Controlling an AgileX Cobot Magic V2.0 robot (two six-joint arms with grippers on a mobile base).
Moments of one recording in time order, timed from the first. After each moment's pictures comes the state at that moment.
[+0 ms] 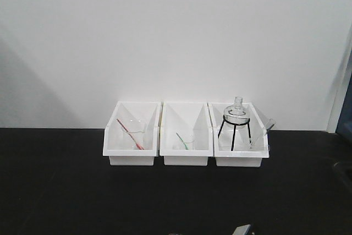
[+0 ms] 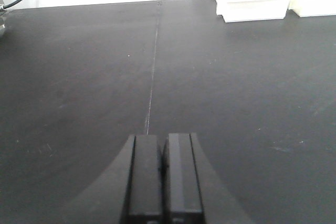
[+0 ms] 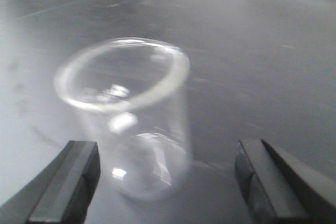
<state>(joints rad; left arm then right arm) -0.05 -0.02 0.03 0.18 0.36 -0.18 0.28 2.08 -0.62 -0.85 -1.13 0.32</state>
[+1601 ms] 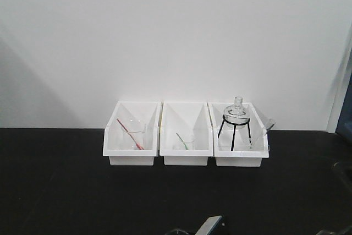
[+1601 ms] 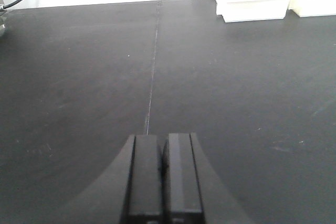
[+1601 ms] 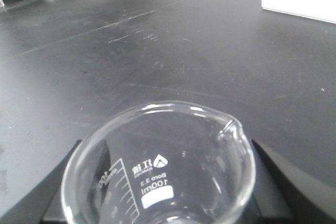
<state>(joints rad) -0.05 -0.02 0.03 0.18 0.36 -0.18 0.42 2.18 -0.77 -0.64 -1.14 0.35</state>
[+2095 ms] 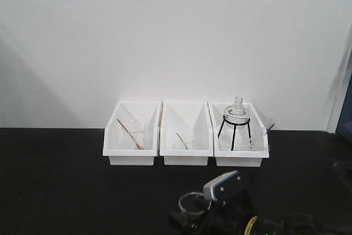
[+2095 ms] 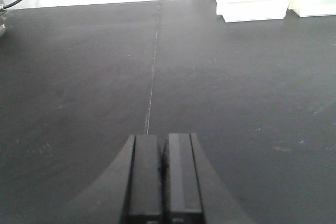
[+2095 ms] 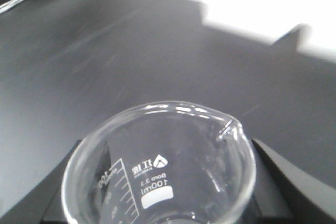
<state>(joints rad) -0.05 -0.02 0.03 0.18 0.36 -0.18 0.42 1.71 -0.77 -0.65 -0.58 0.61</state>
